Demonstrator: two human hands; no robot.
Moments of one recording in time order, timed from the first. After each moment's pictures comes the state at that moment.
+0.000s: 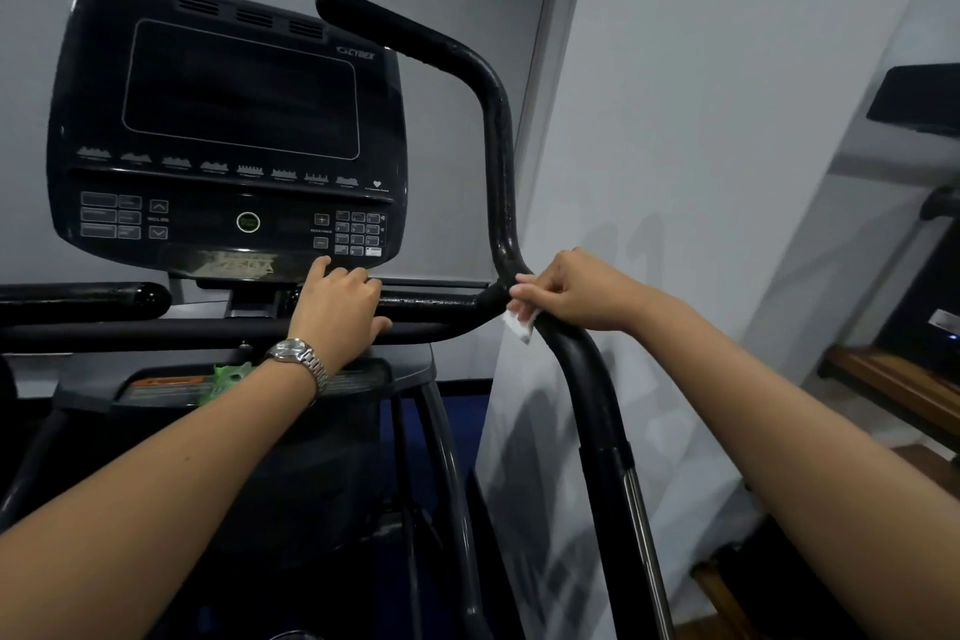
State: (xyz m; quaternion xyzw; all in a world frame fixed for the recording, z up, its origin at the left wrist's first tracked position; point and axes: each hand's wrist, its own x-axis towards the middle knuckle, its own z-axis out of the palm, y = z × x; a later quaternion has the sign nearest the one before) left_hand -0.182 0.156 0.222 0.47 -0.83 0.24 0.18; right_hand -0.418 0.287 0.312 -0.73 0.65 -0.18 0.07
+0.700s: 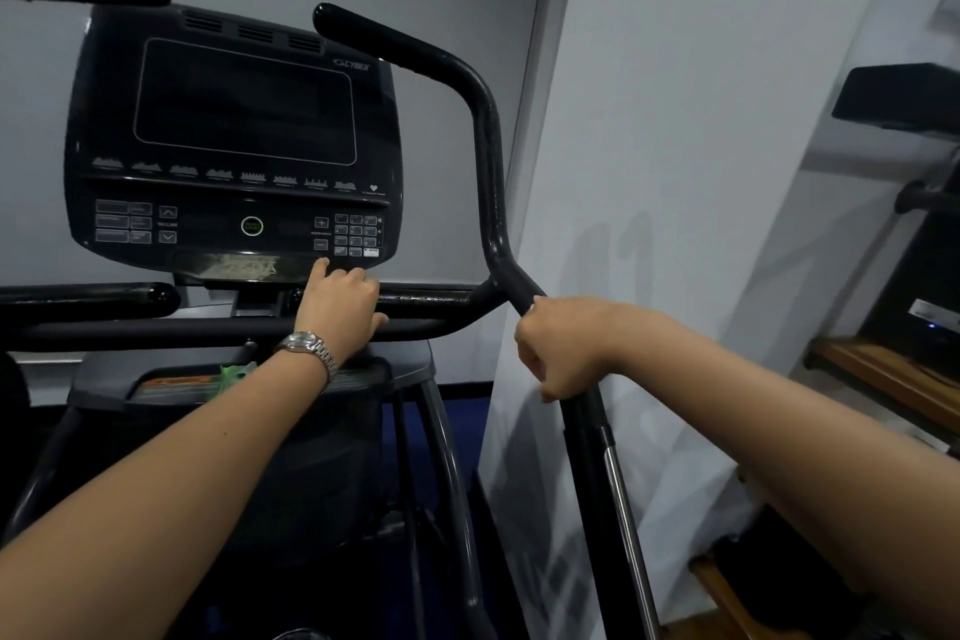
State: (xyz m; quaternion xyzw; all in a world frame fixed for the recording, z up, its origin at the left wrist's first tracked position) left_hand -0.186 0.162 0.225 0.48 -0.83 0.24 0.16; right_hand -0.375 0.338 0.309 -0.74 0.64 0.20 -0.07
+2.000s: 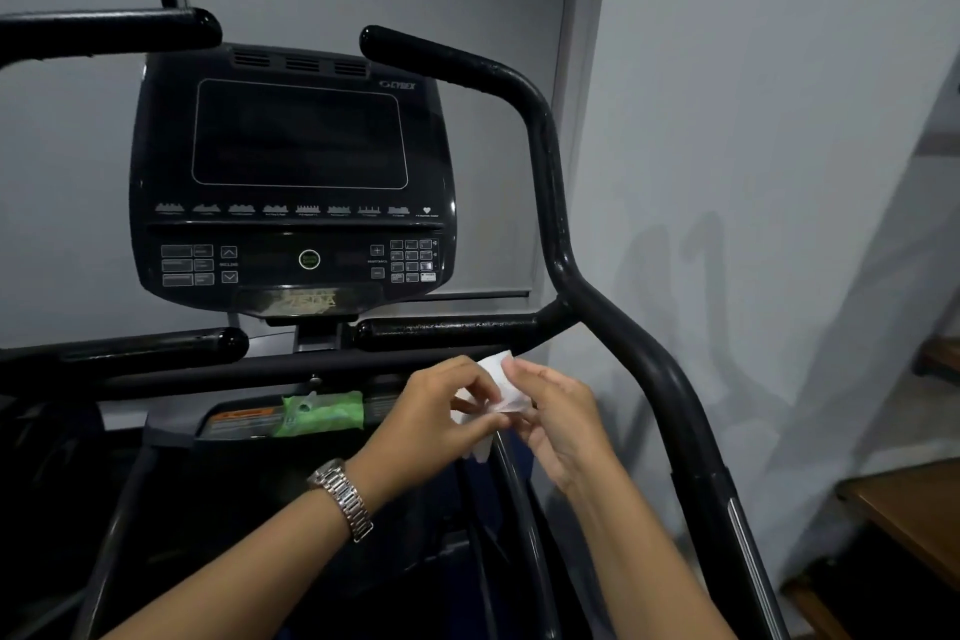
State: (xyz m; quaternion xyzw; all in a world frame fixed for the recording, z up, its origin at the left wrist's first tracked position) left_hand -0.163 0.223 0.197 0.18 -0.85 -0.28 0.41; right_hand -0.294 0.291 0.215 -0.25 0.48 -0.69 0.48
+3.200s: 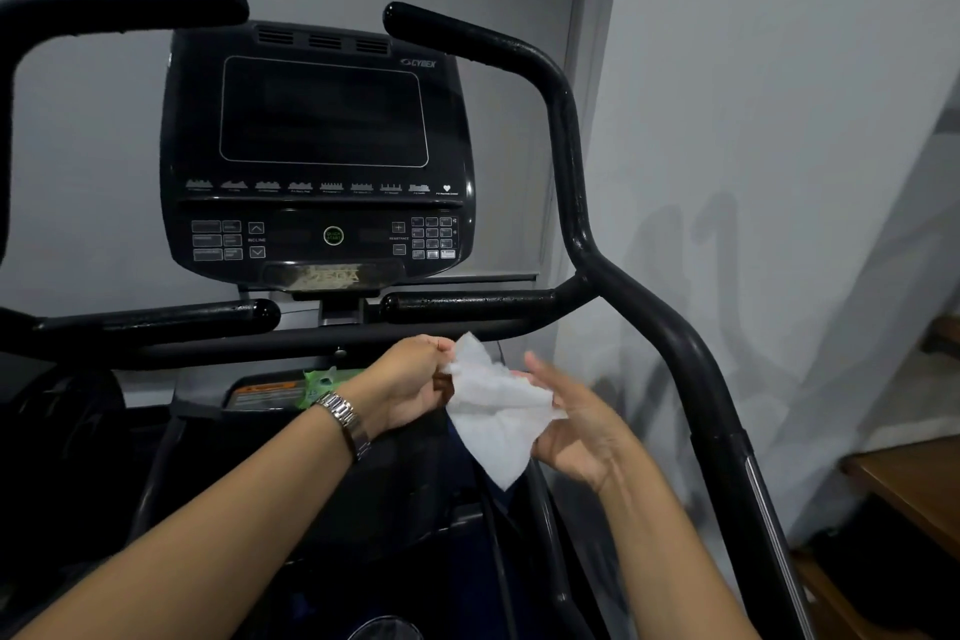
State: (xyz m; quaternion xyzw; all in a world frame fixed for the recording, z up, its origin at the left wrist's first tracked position) left_hand -0.145 0.193 0.206 0.37 -0.51 -0.72 0.30; right_hand -0.296 0.302 0.188 -0.25 0.42 -0.58 0.65
